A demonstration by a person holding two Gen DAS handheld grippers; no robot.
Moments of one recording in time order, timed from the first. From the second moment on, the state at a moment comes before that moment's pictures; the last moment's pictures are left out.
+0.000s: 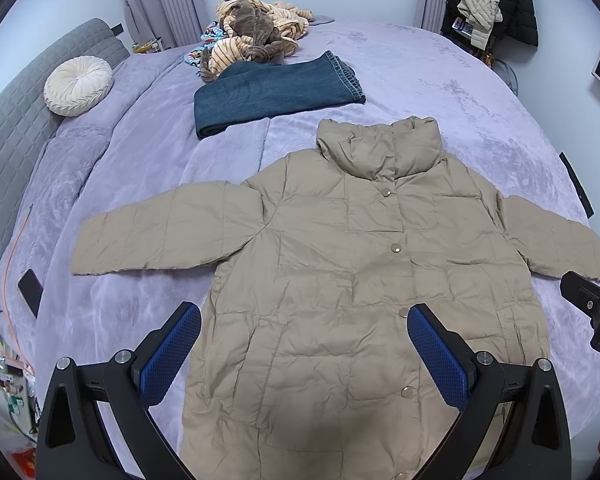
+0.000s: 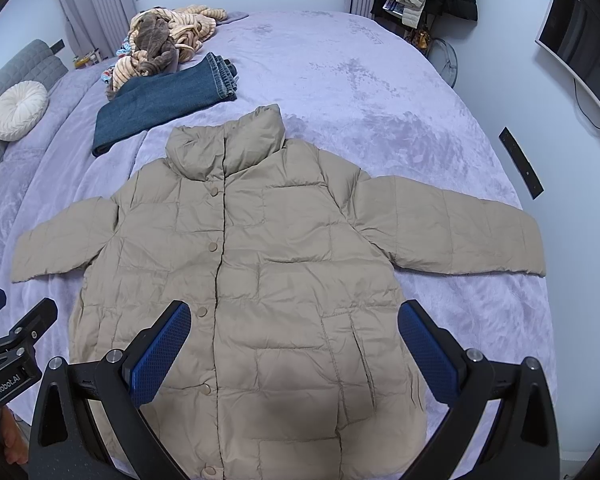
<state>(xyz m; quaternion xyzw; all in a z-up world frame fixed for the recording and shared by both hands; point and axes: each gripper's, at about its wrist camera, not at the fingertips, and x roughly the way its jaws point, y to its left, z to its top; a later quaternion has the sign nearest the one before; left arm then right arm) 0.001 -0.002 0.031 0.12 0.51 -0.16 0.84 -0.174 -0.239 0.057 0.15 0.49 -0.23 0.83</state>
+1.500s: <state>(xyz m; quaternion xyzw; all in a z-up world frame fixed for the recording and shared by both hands) 0.001 -0.002 0.031 0.12 0.51 -0.16 0.84 -0.170 -0.234 0.057 0.14 0.49 -0.23 0.83</state>
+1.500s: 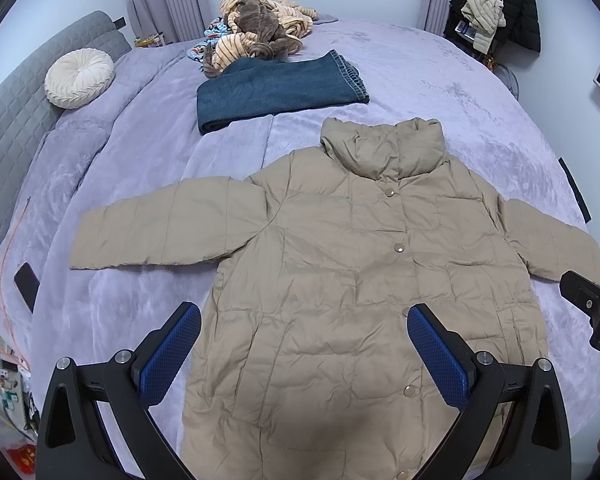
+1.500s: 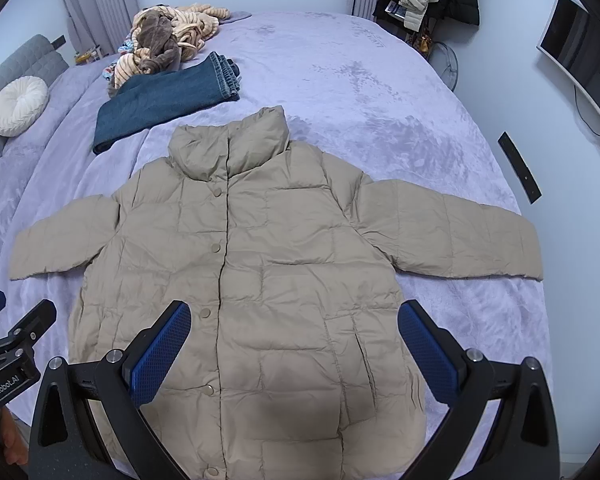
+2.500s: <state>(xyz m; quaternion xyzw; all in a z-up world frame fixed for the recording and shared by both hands) 0.084 0.119 -0.060 -0.04 0.56 -0.14 0.81 -0.098 -0.178 0.002 0.19 0.48 -0.16 0.84</state>
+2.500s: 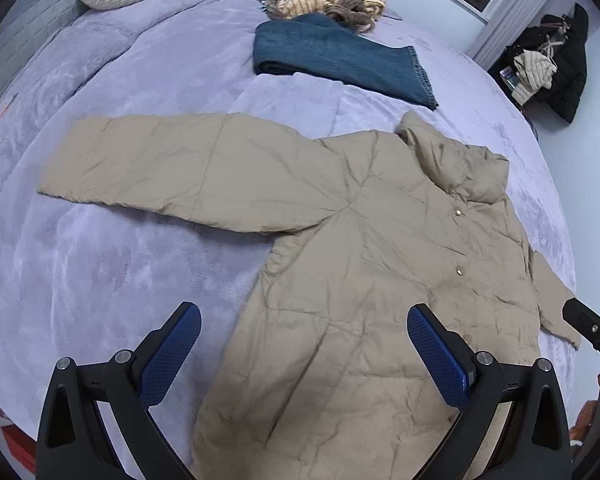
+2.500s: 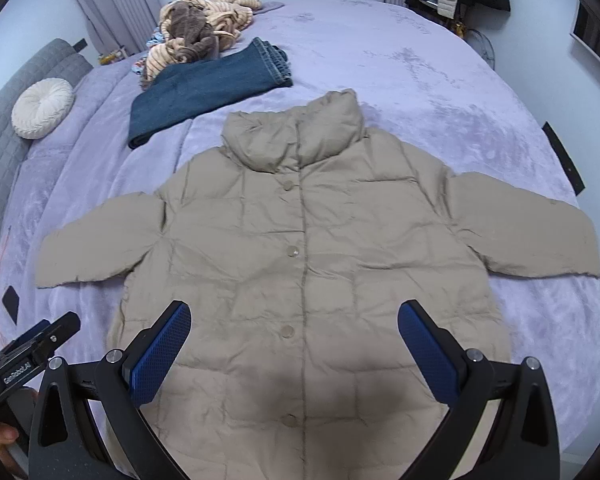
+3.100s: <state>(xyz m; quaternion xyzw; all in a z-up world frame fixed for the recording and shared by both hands) 0.256 0.275 -0.189 -0.27 0.52 -0.06 0.81 0.011 -0.106 -0.106 0.20 0.55 -0.07 0.81</state>
